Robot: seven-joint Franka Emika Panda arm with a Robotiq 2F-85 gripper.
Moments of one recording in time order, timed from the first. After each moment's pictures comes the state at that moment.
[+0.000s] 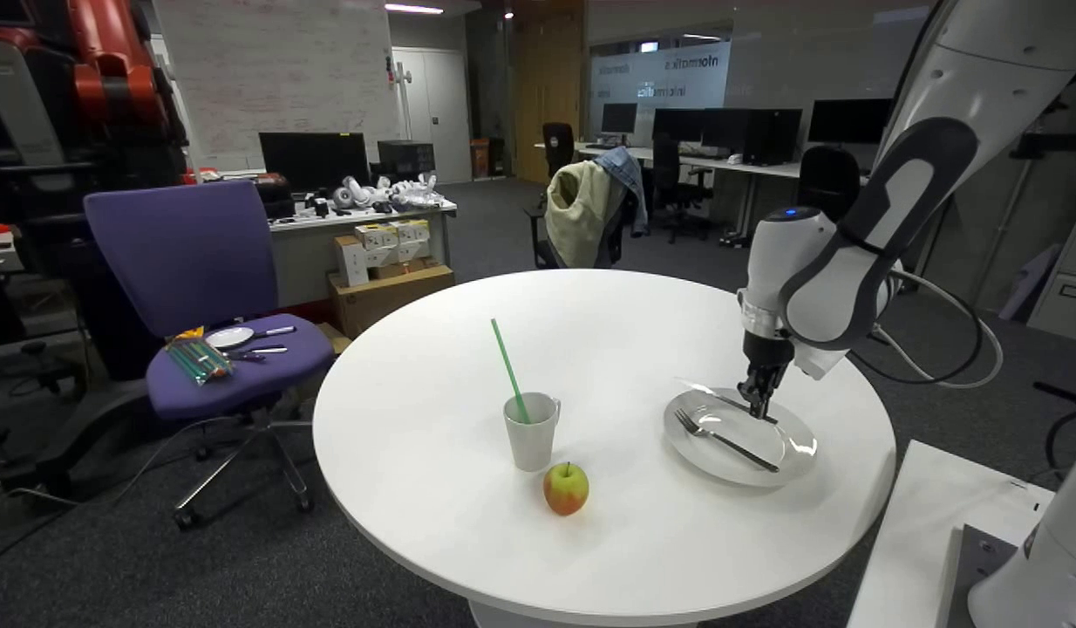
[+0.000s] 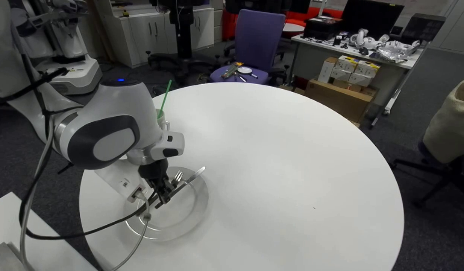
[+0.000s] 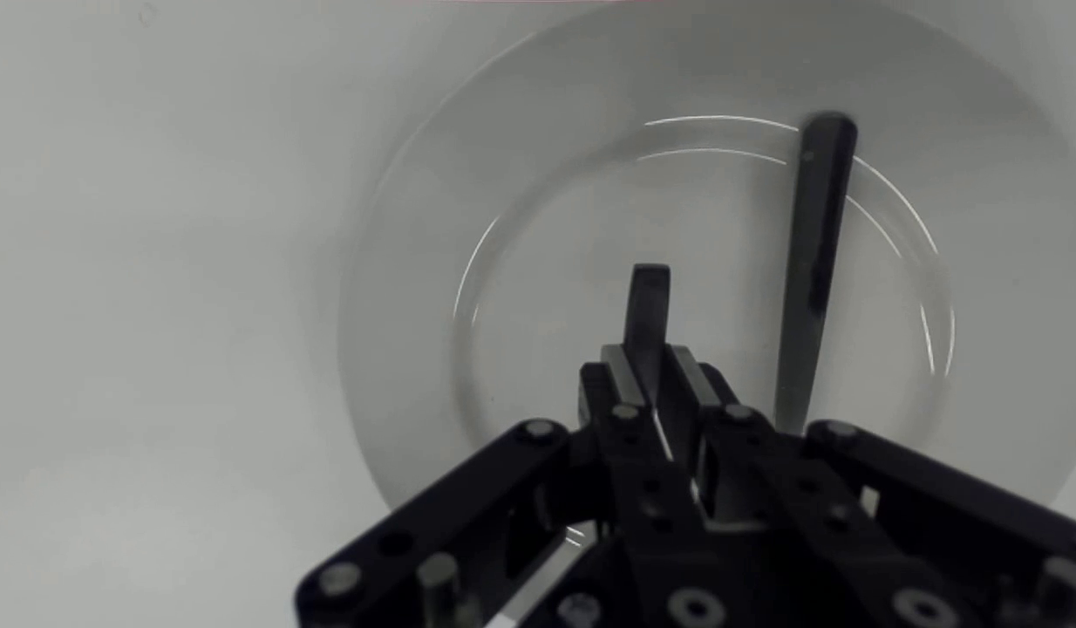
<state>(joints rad) -0.17 0.09 -0.20 -2.76 -0.35 2.87 0.06</state>
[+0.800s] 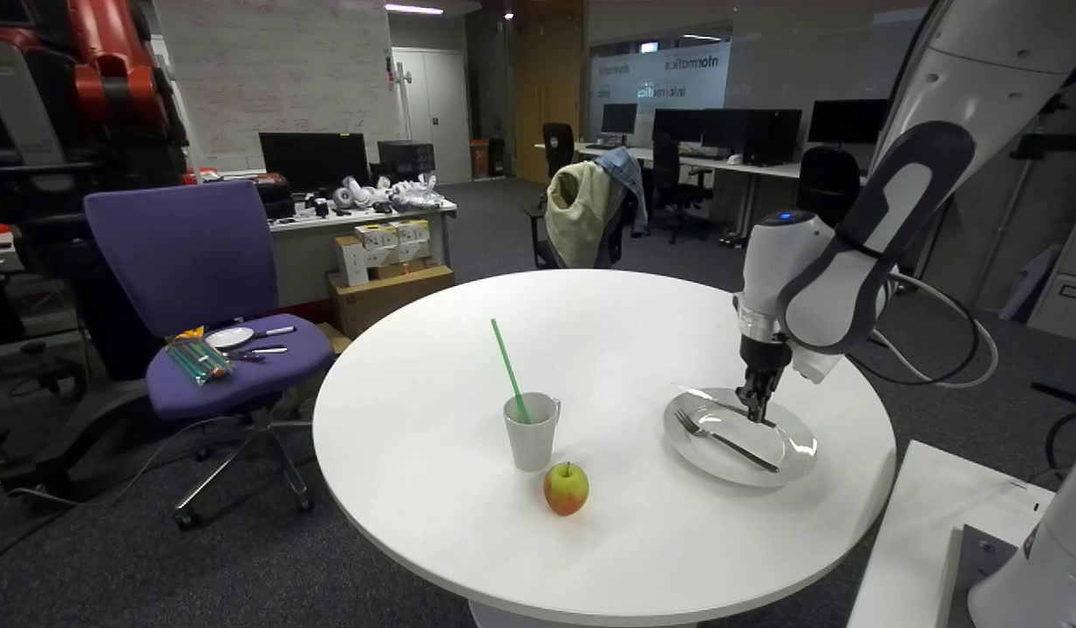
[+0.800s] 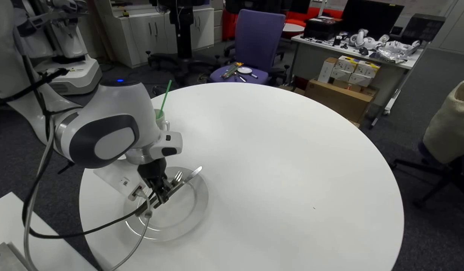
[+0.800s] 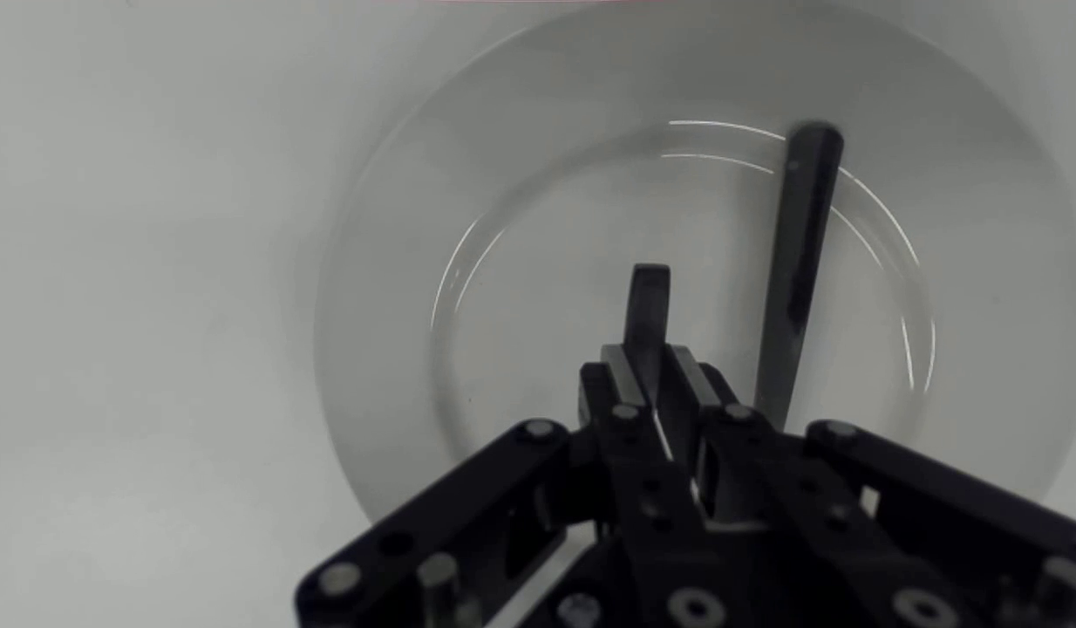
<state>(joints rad) -0.15 0.10 -0.20 -2.76 -0.36 2.87 0.05</state>
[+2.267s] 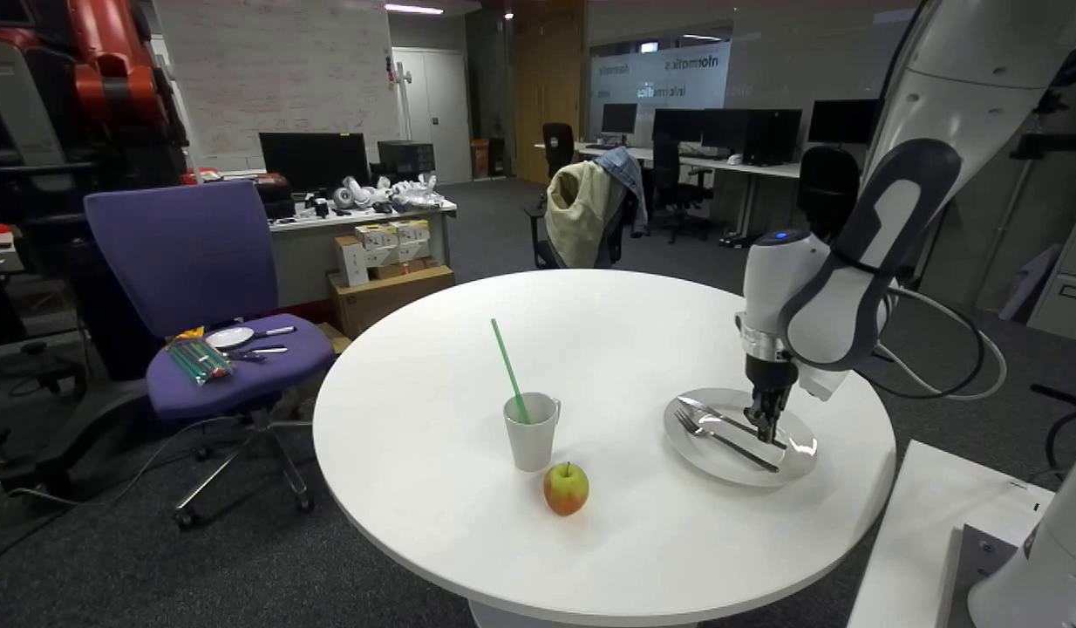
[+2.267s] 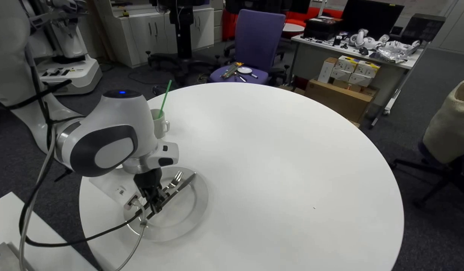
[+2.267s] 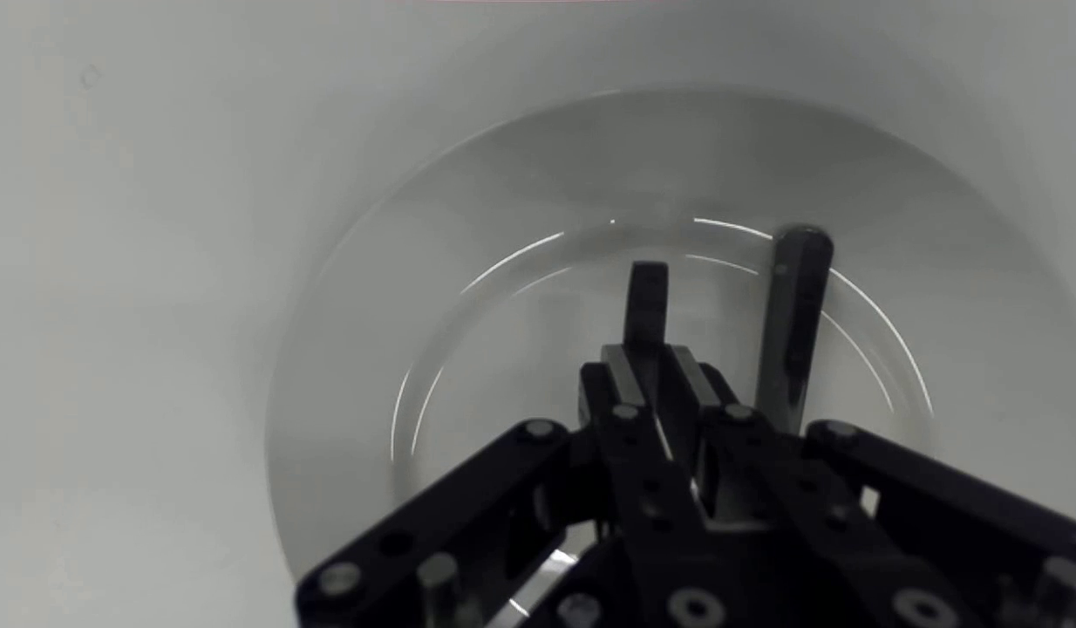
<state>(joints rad) -0.14 0.16 -0.20 -2.77 -0.36 2.87 0.05</state>
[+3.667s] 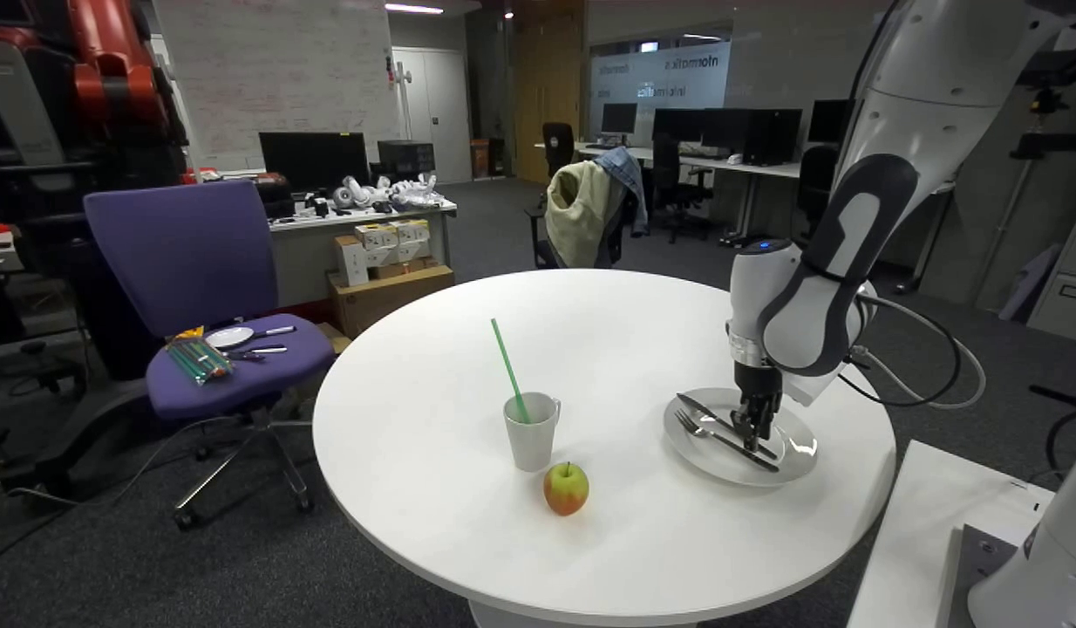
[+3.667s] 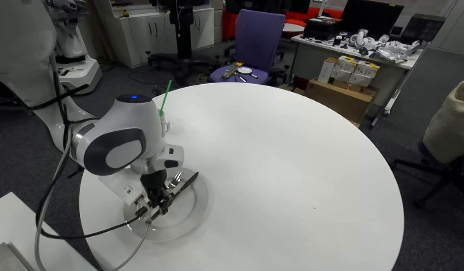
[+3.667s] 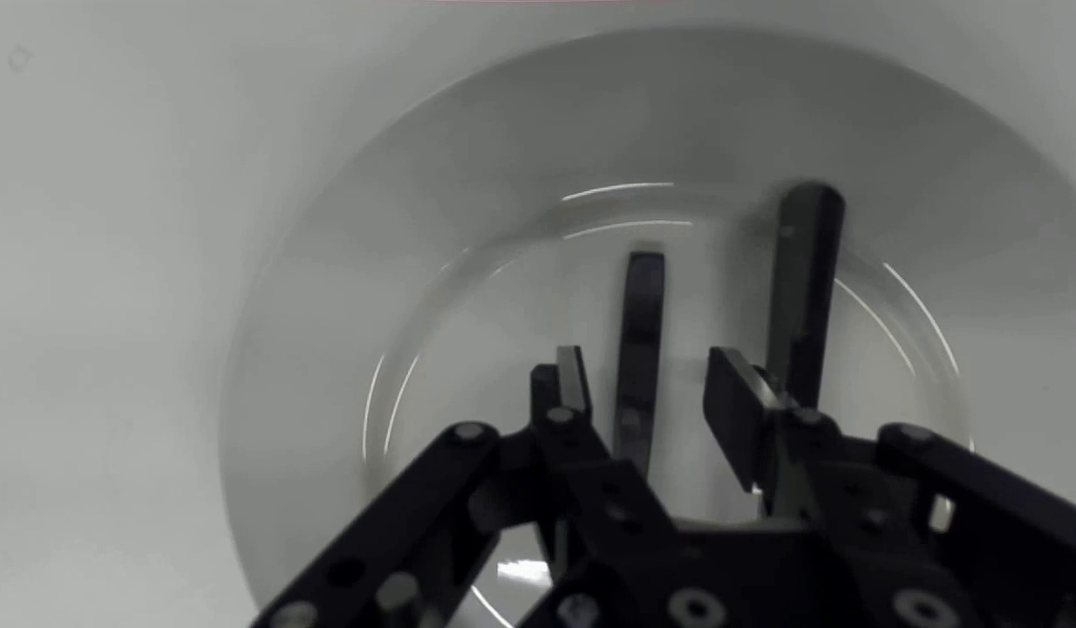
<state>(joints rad) -0.12 0.24 -0.20 -2.70 -0.27 2.87 0.04</state>
